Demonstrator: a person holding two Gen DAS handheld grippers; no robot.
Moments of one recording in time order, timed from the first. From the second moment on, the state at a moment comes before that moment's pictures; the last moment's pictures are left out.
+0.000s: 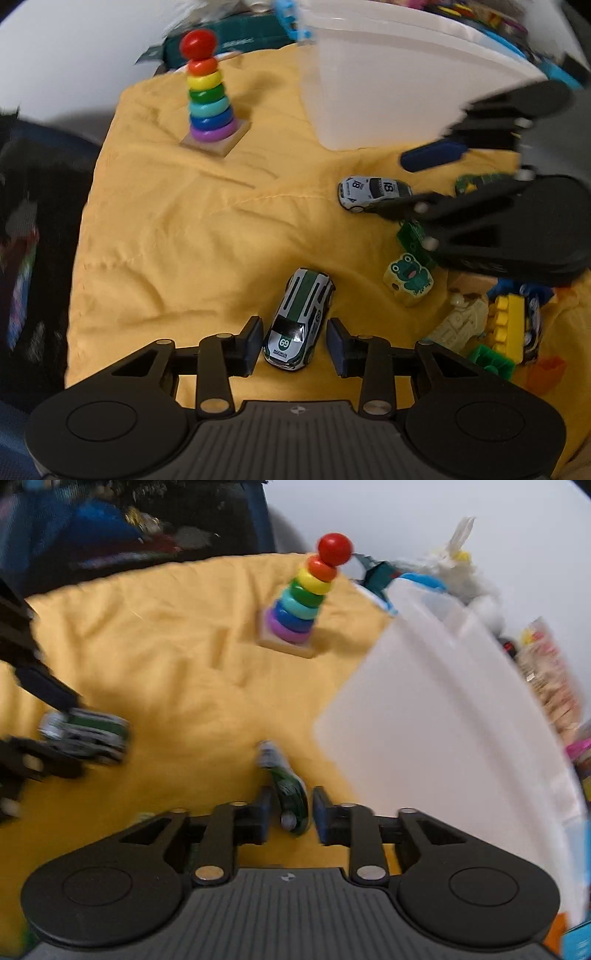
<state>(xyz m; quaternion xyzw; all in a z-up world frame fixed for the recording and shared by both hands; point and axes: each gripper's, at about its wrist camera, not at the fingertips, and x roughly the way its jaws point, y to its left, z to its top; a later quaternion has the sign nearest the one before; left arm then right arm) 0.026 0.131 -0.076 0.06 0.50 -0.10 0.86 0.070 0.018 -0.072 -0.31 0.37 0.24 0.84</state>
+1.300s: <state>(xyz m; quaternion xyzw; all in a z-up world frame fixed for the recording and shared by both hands) 0.080 0.033 0.076 0.11 0.31 -0.11 0.94 0.057 -0.118 0.059 -0.06 0.29 0.12 0.95</state>
